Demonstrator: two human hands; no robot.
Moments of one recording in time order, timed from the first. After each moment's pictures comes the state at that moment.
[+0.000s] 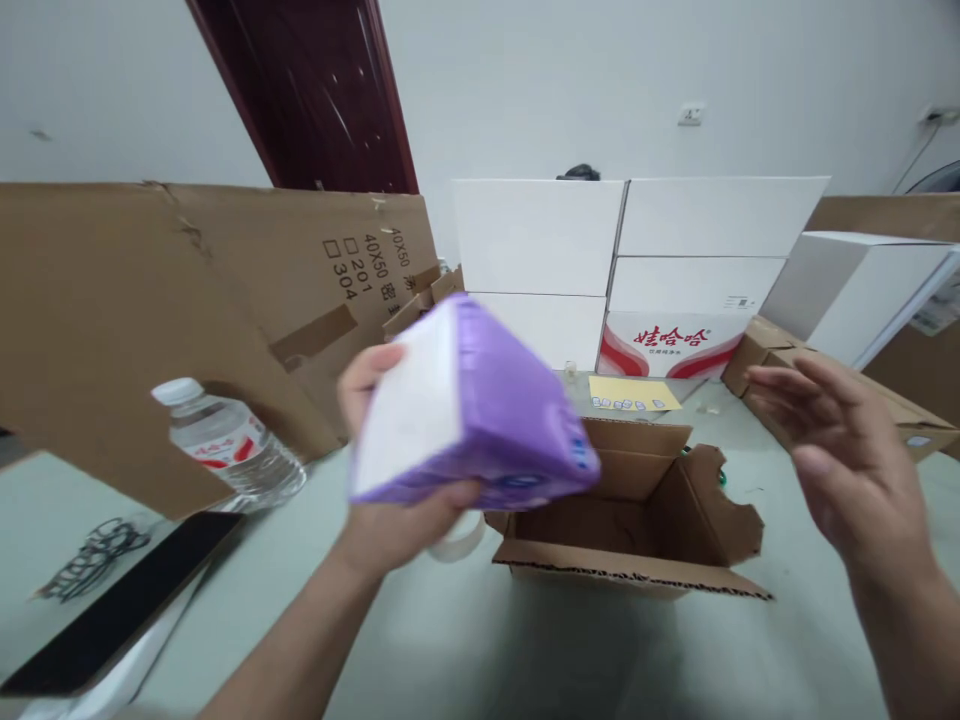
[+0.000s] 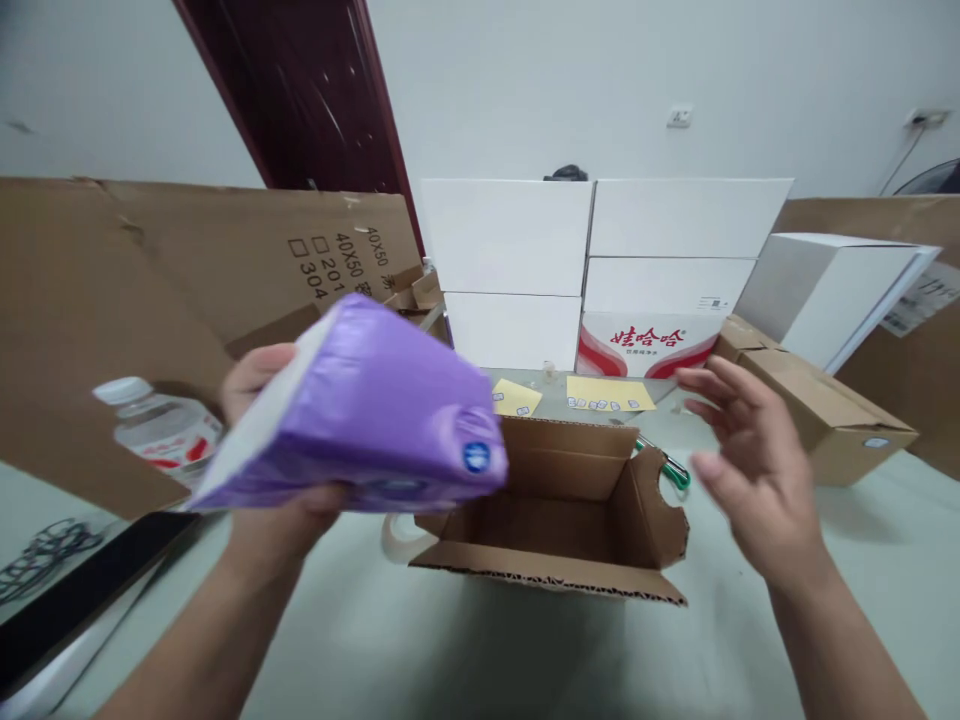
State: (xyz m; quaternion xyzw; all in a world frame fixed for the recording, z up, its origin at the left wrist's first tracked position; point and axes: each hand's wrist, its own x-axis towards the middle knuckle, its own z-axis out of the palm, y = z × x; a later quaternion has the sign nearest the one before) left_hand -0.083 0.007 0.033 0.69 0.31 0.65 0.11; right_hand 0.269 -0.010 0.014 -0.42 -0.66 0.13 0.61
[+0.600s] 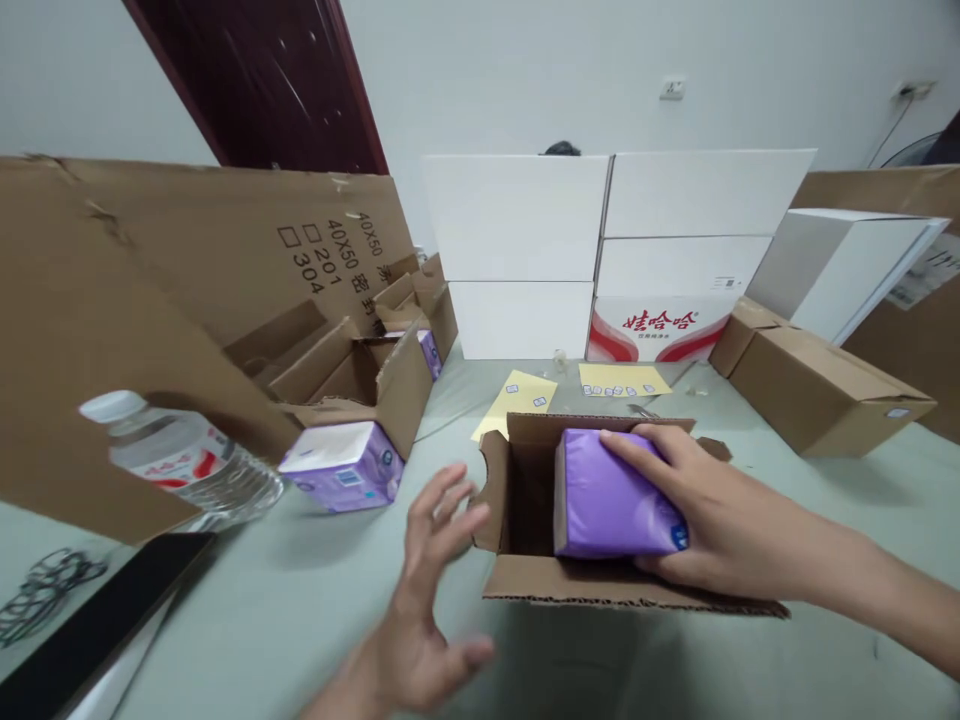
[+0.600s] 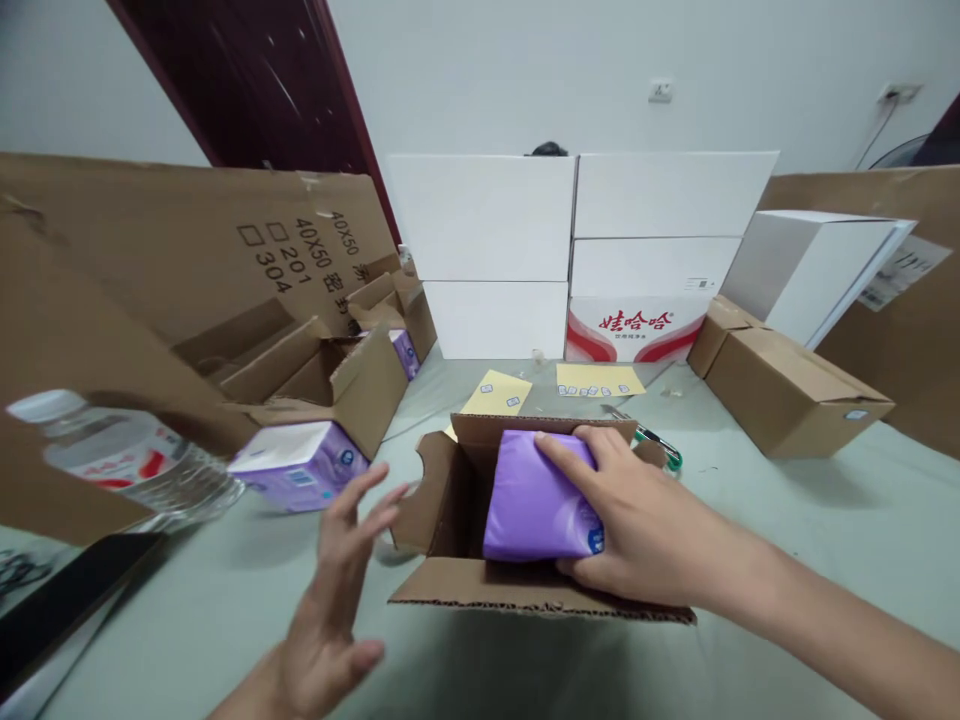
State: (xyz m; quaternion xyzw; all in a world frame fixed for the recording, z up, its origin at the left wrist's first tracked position) left_hand -0.097 -0.031 -0.062 0.81 0.28 0.49 0.14; right_hand 0.212 -0.031 0.031 -0.51 -0.85 0.09 0.09
